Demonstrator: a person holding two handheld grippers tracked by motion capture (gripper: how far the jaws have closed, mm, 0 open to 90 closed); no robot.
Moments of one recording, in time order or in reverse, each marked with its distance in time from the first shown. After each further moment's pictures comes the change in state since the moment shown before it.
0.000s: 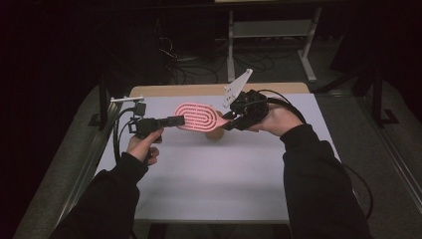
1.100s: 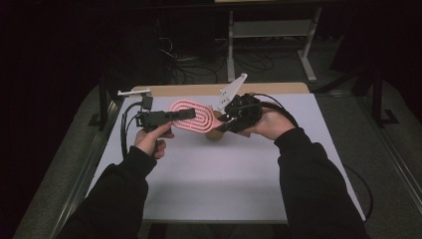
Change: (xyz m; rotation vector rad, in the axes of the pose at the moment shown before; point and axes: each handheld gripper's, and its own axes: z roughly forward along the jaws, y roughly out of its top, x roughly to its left) left arm -0.009 0.014 0.018 -0.004 -0.095 -0.017; right arm 0.003 0.002 0.016 -0.024 -0.012 0.019
